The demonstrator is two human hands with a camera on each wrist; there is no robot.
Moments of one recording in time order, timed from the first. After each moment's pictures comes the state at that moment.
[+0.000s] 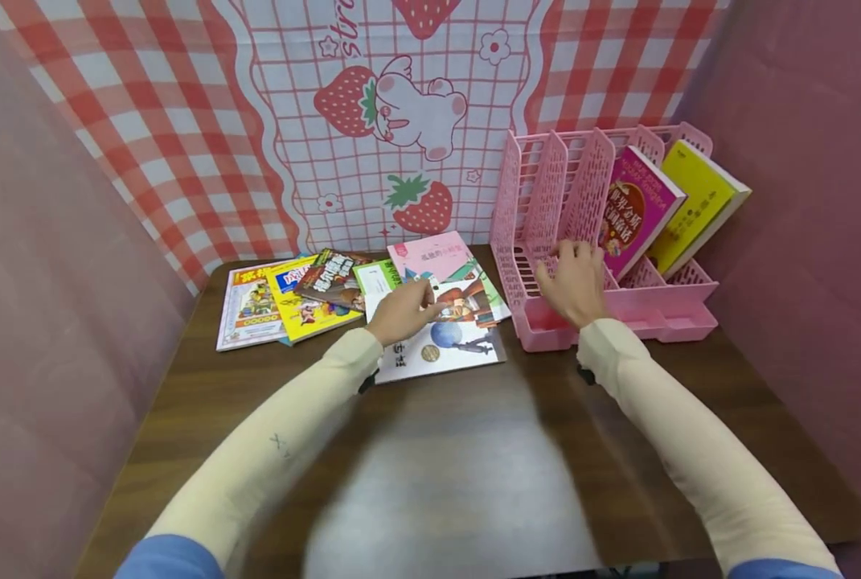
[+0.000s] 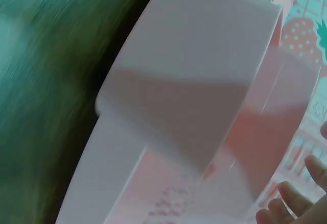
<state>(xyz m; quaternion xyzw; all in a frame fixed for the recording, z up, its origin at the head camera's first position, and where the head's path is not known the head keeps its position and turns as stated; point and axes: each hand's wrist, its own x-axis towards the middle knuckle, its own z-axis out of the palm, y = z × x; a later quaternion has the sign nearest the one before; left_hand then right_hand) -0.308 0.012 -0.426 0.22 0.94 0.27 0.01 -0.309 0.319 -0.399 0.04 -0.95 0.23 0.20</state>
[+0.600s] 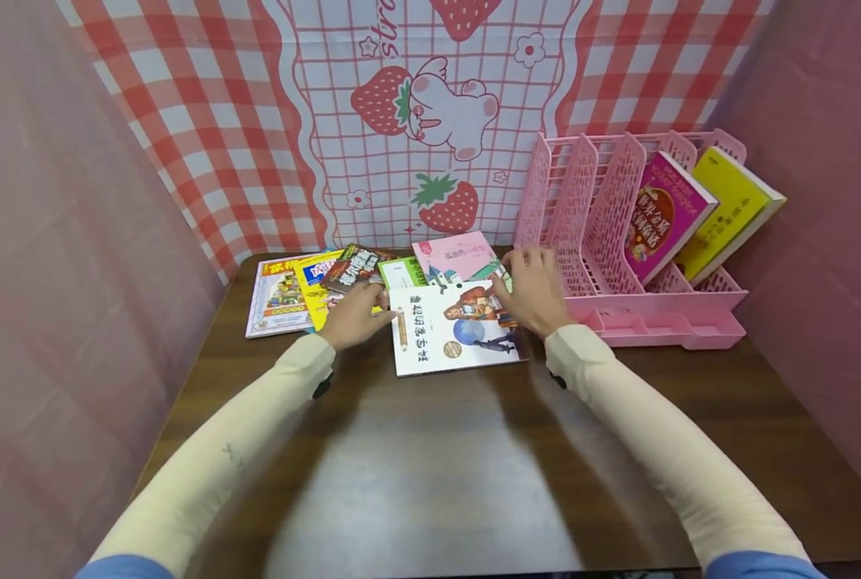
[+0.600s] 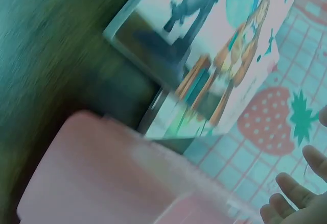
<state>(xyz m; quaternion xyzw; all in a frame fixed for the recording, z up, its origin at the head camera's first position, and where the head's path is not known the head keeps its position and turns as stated) -0.294 -0.102 -0.438 0.15 0.96 0.24 0.00 -0.310 0.228 -0.407 0.17 -0.95 0.20 0.18</state>
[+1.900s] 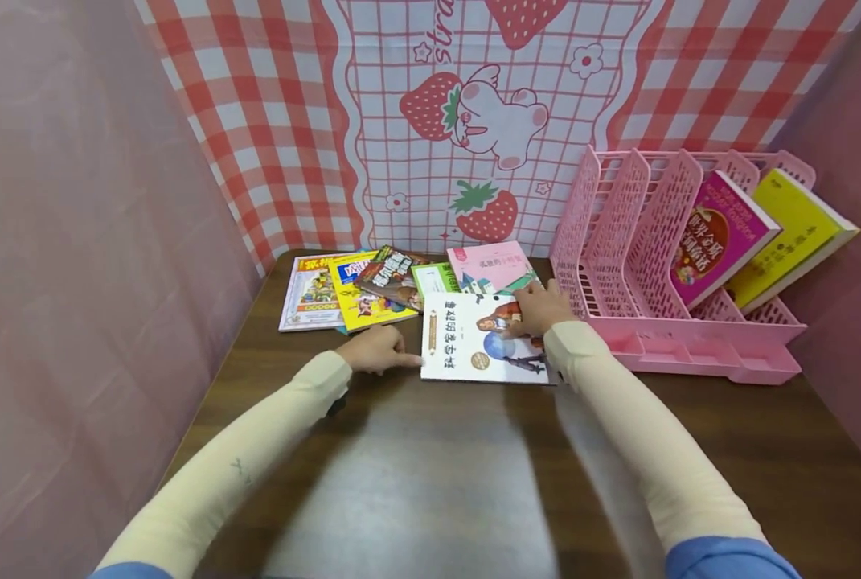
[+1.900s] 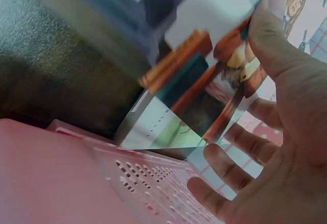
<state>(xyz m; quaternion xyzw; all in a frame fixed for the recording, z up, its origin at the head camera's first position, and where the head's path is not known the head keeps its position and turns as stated) -0.278 -0.132 -0.454 0.17 0.93 0.25 0.22 -0.346 0.195 -0.423 0.17 -0.98 0.03 -0.11</state>
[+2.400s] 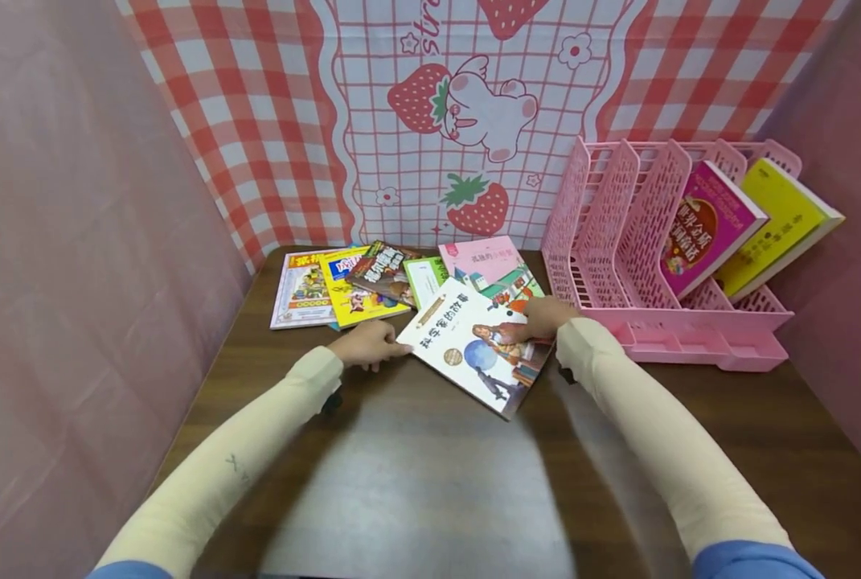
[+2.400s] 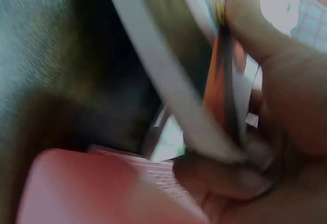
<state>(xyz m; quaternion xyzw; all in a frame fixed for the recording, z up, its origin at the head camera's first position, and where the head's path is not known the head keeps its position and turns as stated) -0.281 -0.132 -0.460 0.12 0.91 0.32 0.23 -0.337 0.218 -0.420 0.20 -0.95 0.06 -0.23</state>
